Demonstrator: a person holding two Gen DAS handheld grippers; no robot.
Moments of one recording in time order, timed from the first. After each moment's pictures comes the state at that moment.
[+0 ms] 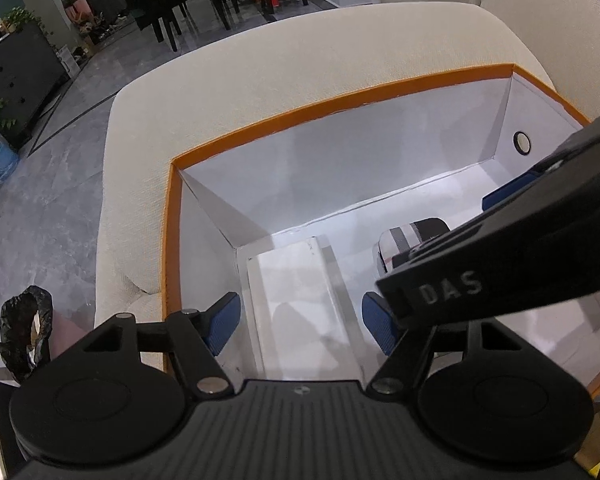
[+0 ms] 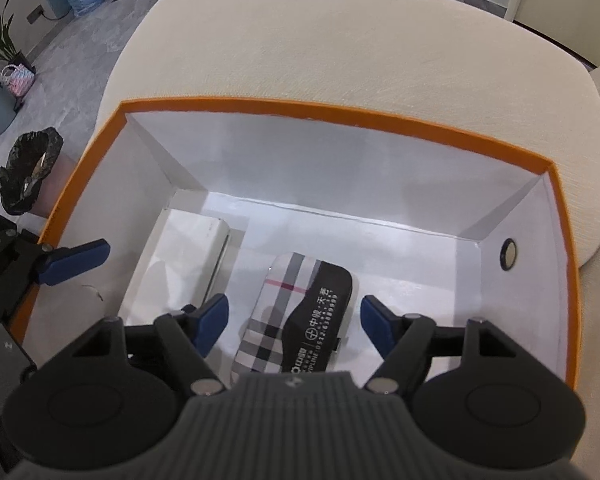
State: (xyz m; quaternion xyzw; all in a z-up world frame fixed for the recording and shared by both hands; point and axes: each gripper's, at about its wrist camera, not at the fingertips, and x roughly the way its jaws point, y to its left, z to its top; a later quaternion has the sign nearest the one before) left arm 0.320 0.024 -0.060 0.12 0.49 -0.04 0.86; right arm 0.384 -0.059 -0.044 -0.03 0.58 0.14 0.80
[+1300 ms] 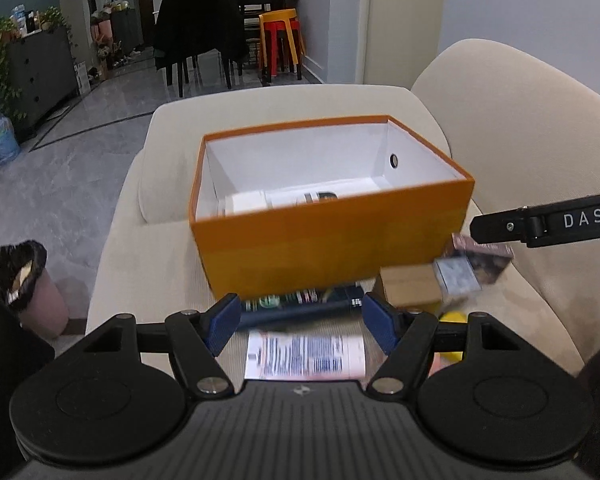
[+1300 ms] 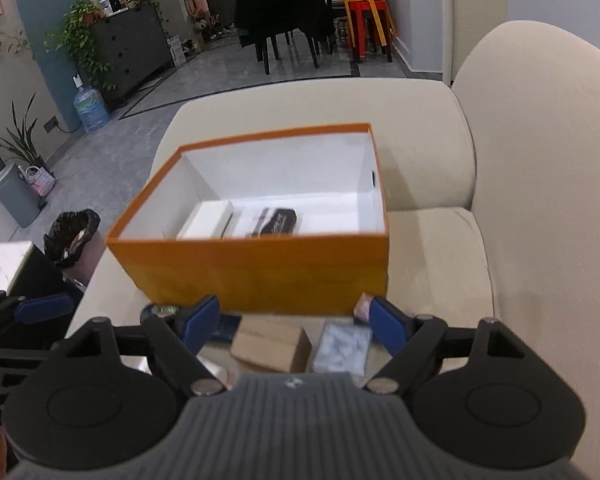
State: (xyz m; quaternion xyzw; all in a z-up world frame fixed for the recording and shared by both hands) left arm 0.108 0.032 -0.003 0.03 0.39 -0.08 0.92; right arm 0.140 -0.169 0.031 0.05 0.43 0.12 0.89
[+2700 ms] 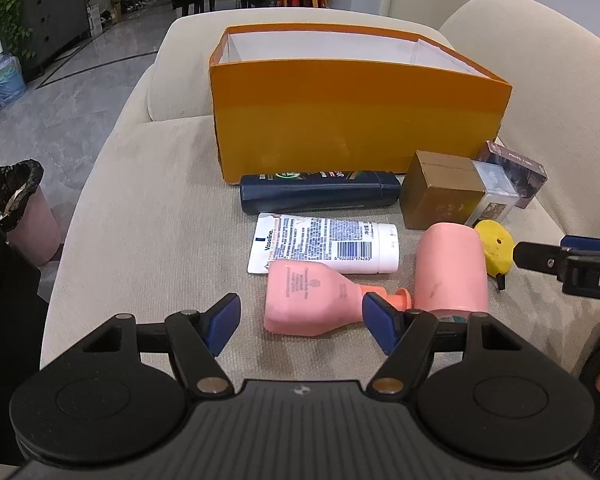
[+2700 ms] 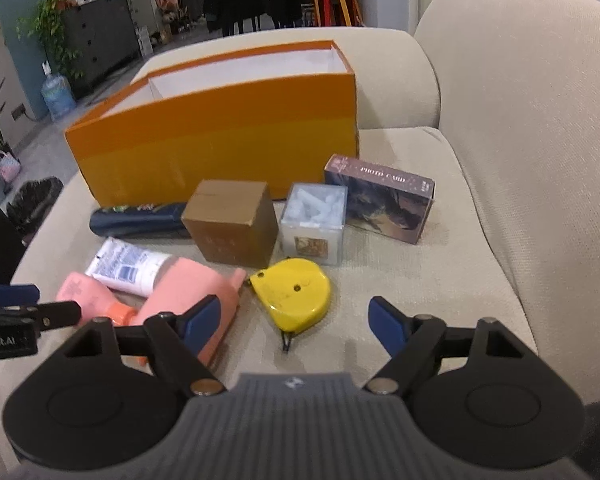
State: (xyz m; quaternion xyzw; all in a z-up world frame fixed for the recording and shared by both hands) left arm 0.074 0.047 -0.075 -0.01 0.45 -0.05 0.89; right arm 0.069 -0.169 -0.061 0.04 0.43 0.07 0.90
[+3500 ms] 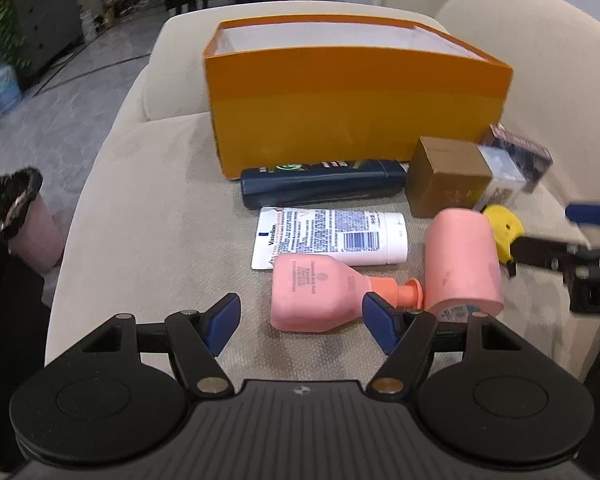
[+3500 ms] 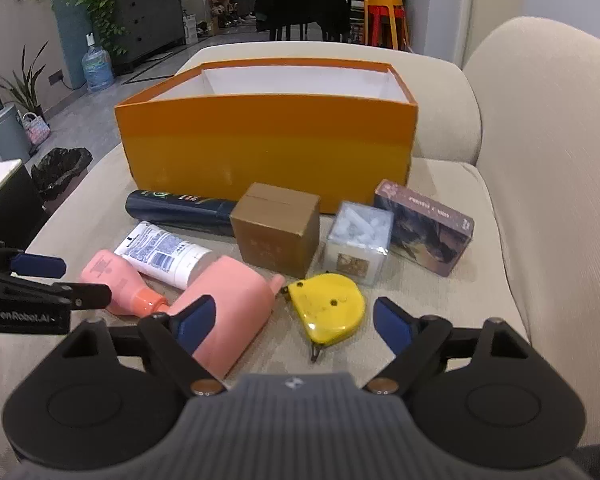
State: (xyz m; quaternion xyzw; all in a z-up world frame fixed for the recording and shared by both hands) left arm 0.077 0.045 -0.083 0.02 0.46 -0.06 0.89; right arm 0.064 -0.143 -0.053 -0.03 0.41 0.12 0.90
